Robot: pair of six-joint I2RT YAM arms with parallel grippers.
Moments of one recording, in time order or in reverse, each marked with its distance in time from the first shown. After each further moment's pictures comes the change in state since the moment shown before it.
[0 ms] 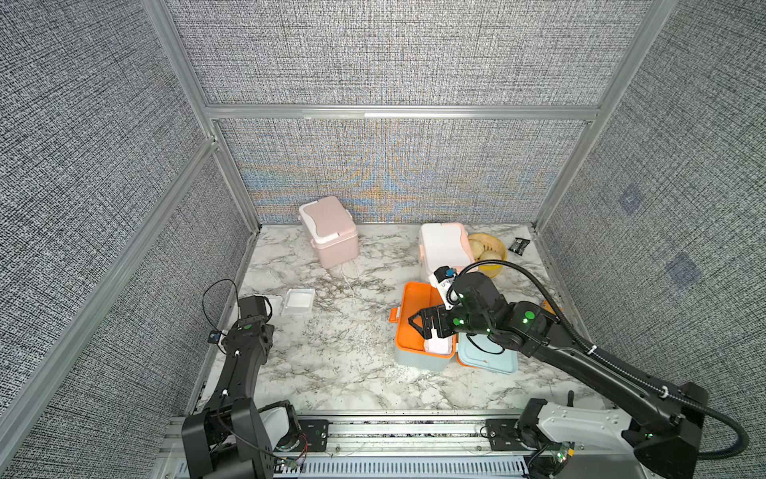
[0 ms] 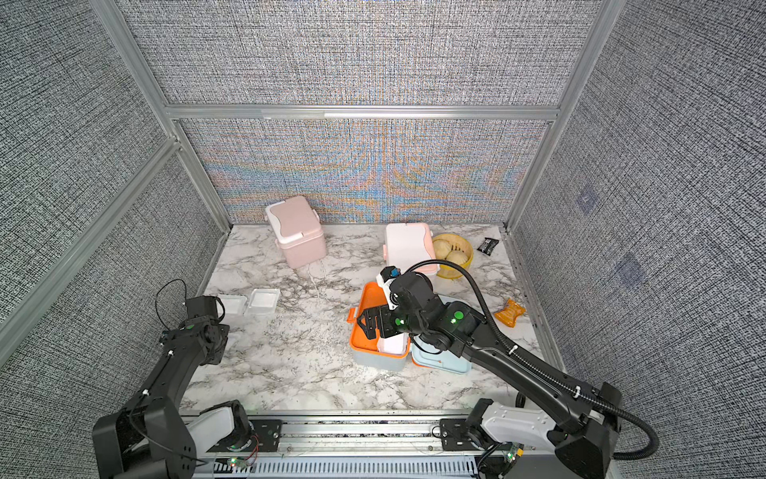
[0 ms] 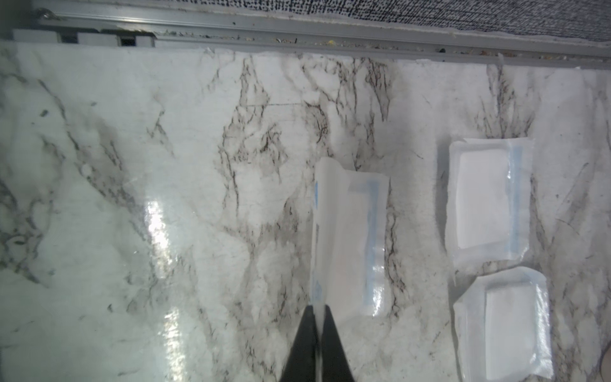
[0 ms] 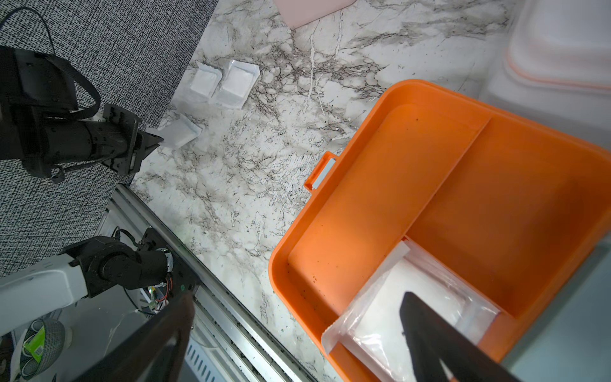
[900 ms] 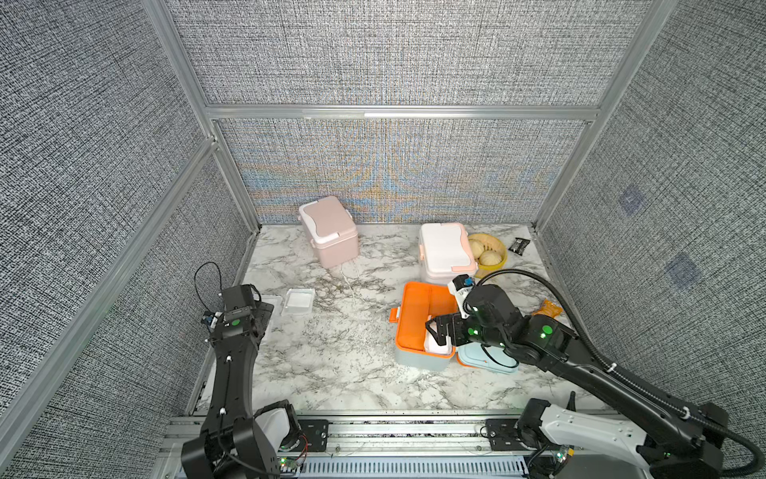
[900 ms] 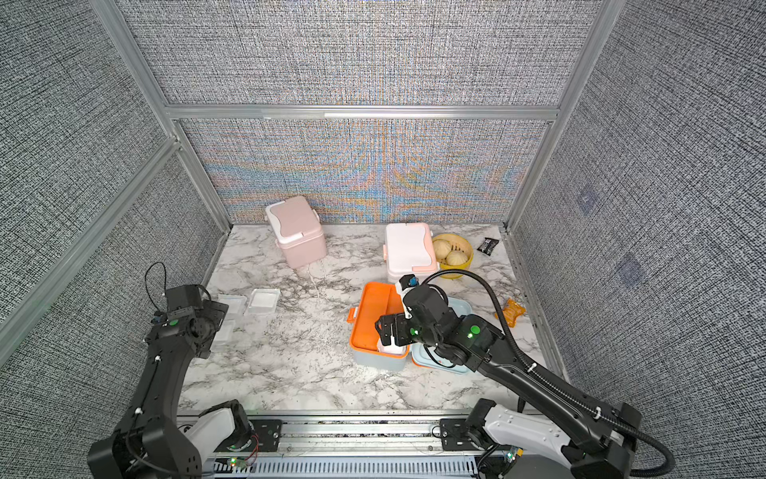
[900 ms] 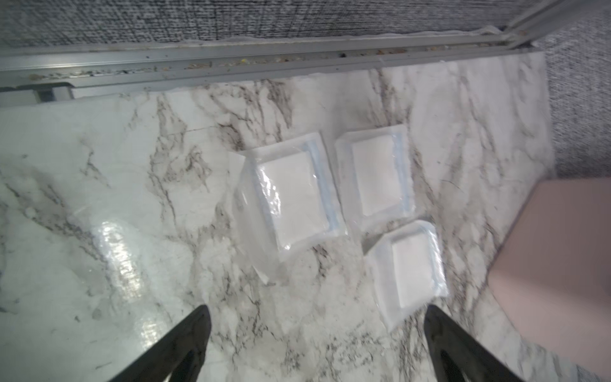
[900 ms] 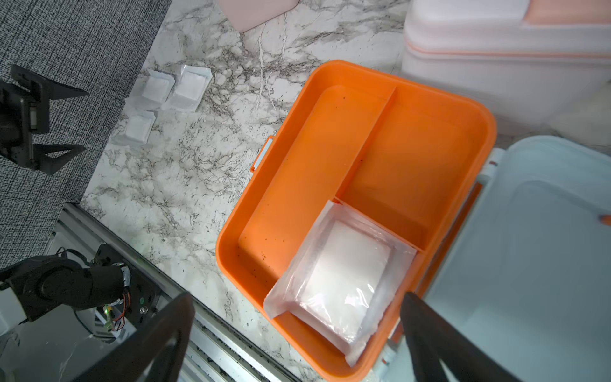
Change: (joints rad) left arm -0.020 -0.146 0.163 -0.111 0.160 0.170; right arm -0.007 -0.145 -0.097 -0.072 0.168 0.036
